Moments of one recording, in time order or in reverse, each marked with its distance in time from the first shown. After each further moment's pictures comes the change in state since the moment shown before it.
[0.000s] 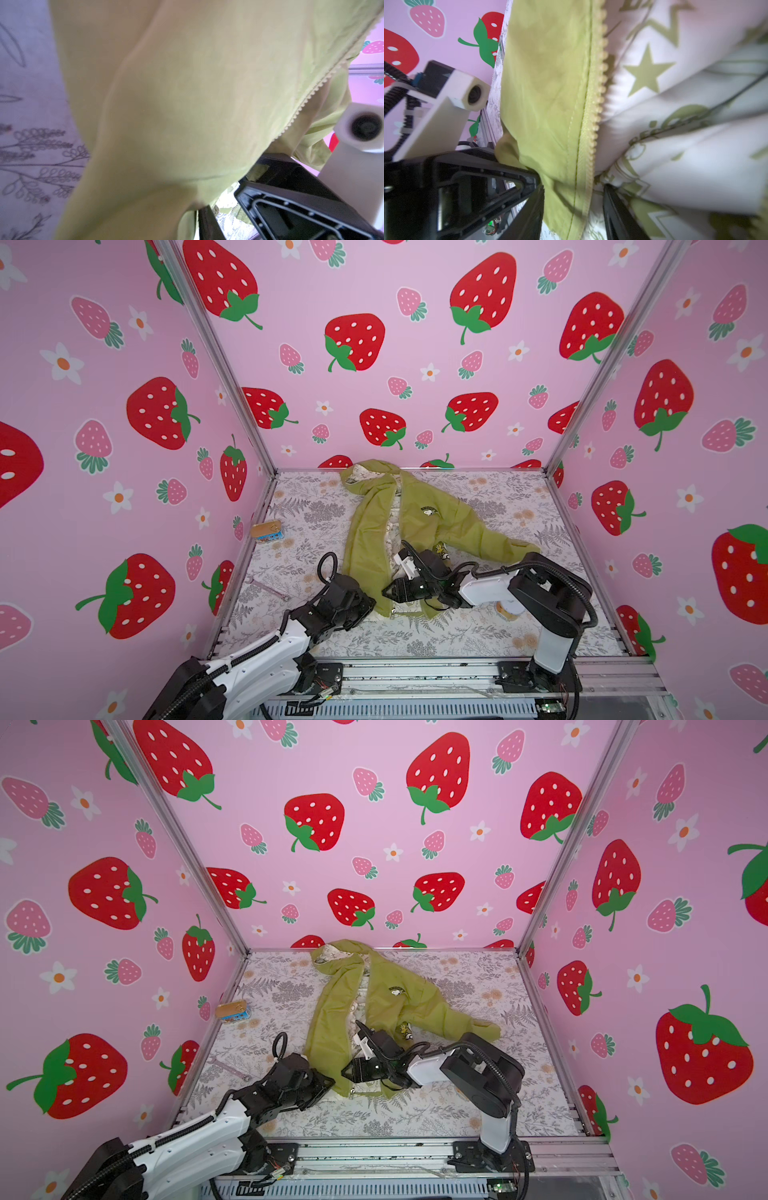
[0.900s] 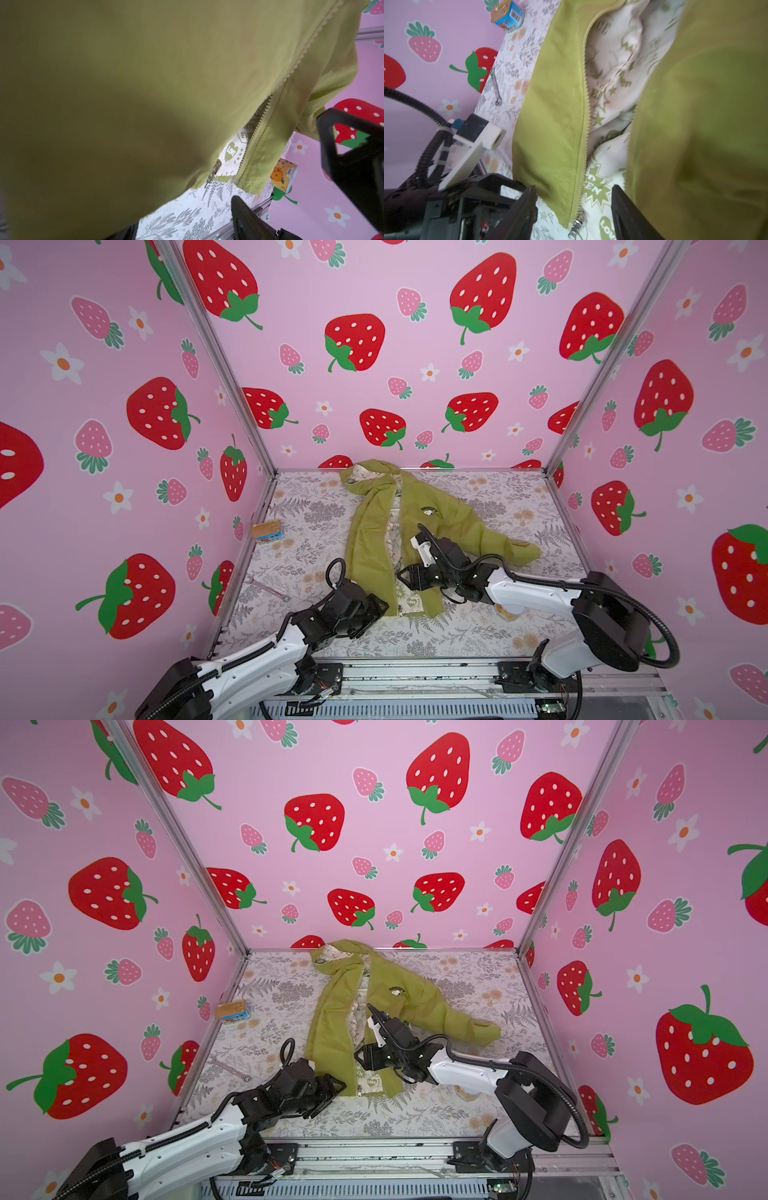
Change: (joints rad) left arm -0.147 -0.029 0.007 -0.019 -0.002 -0.062; right arm -0.043 -0.297 0.011 -0.325 0.207 -0.144
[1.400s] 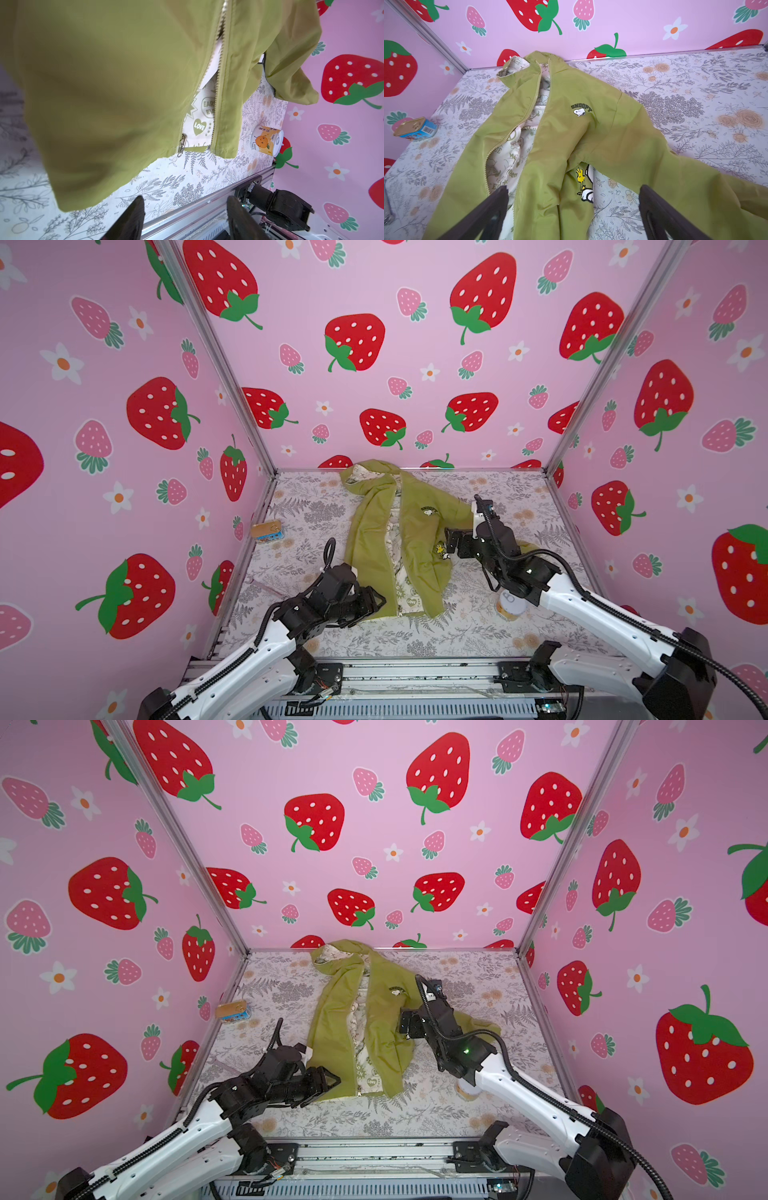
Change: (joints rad) left arm 0.084 -0.158 0.188 -0.357 0.129 0.220; right arm -0.158 -0.431 0.056 -0.329 0.581 -0.187
